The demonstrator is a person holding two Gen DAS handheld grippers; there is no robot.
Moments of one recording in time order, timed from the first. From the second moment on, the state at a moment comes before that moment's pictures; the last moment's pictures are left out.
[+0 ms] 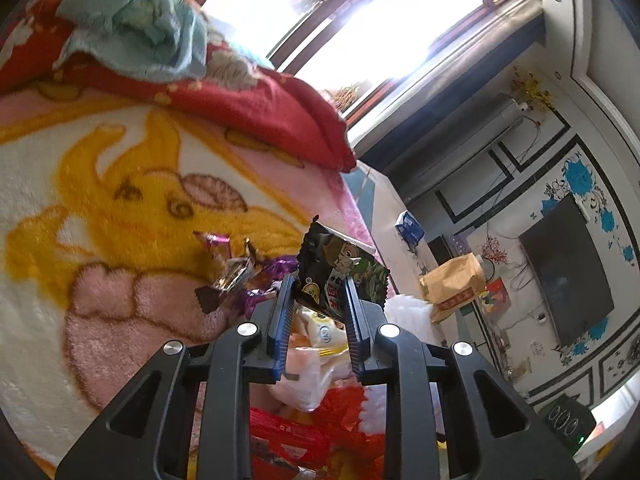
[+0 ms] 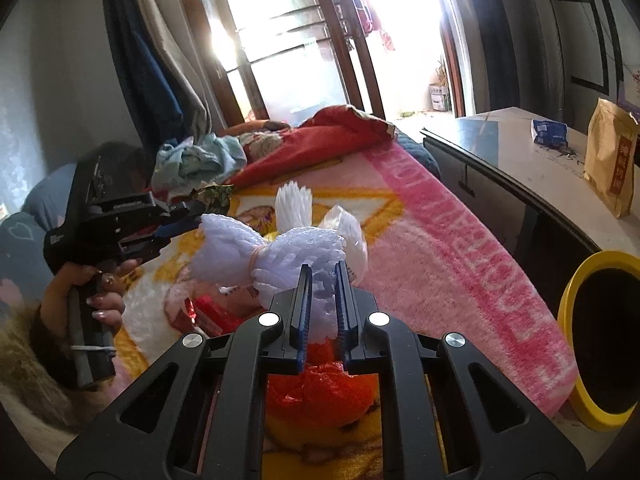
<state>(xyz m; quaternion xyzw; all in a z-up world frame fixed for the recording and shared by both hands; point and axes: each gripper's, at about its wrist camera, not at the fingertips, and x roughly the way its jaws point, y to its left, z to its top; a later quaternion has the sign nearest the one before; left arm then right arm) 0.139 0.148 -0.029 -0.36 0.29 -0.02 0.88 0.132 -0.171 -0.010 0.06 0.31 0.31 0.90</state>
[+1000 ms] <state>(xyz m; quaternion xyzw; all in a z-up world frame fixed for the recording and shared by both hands) 0.153 0.007 0.003 -0.21 0.31 -0.14 0.92 0.145 -0.307 0.010 0.13 0.27 0.10 0.95</state>
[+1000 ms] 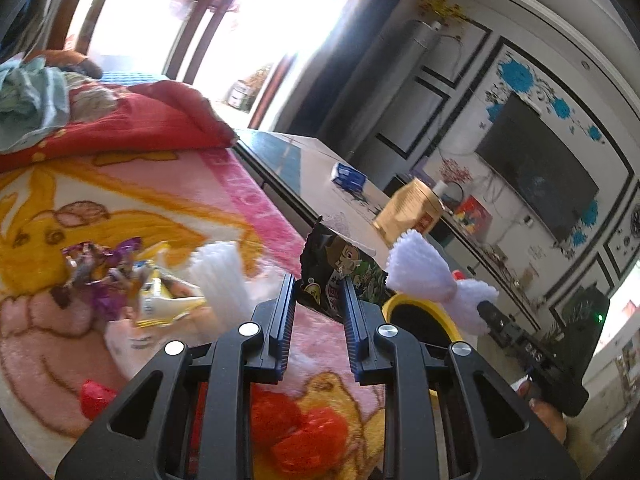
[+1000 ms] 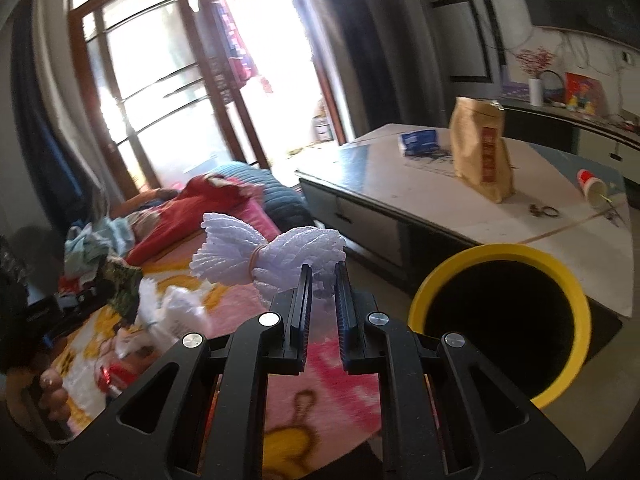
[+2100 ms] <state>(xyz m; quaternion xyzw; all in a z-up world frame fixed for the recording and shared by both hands) 0.200 -0.156 -0.018 -0.10 0.35 -0.27 0.89 0.158 -0.449 -0.027 0.18 0.32 -0.13 0.92</state>
